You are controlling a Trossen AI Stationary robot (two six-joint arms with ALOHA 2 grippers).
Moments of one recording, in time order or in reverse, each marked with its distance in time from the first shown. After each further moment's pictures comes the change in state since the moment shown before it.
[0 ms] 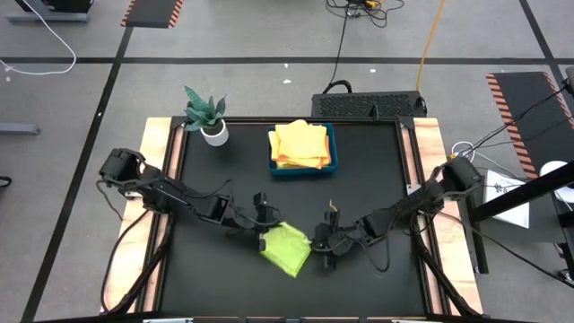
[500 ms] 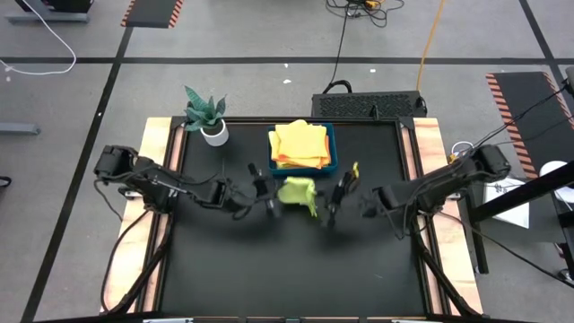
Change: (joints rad) left arm 0.110 -0.081 0.075 0.085 -0.416 0.231; right arm -0.151 -0.338 0.002 -0.169 0.345 -0.271
